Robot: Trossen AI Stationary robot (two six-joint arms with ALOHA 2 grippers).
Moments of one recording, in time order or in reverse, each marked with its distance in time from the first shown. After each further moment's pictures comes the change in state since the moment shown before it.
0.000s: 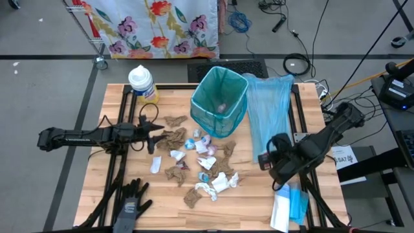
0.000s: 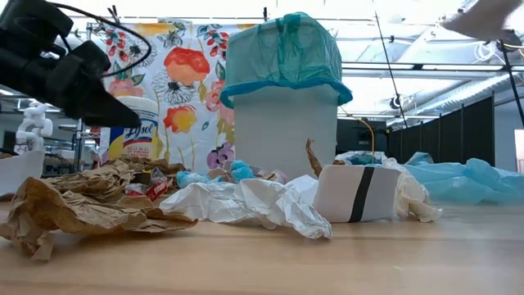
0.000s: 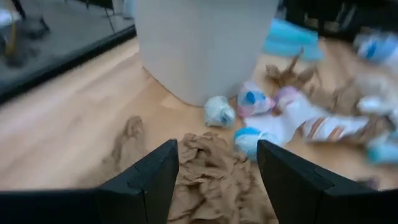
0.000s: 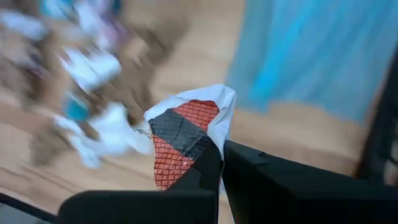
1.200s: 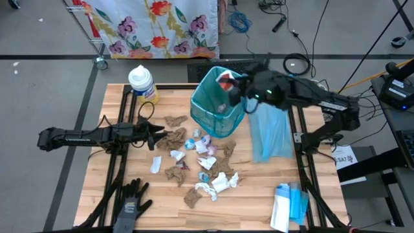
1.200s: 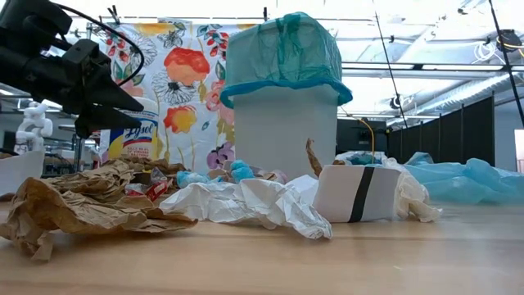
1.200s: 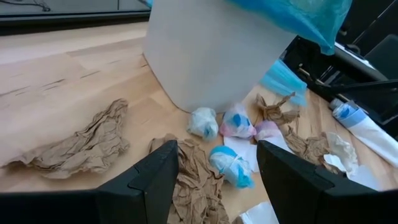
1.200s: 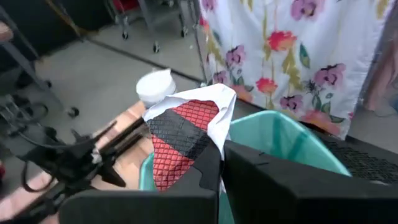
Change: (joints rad) left arm 0.000 0.000 0.000 0.033 -0.006 -0.309; right arm -0.711 0.082 0.350 0.752 0.232 -1.454
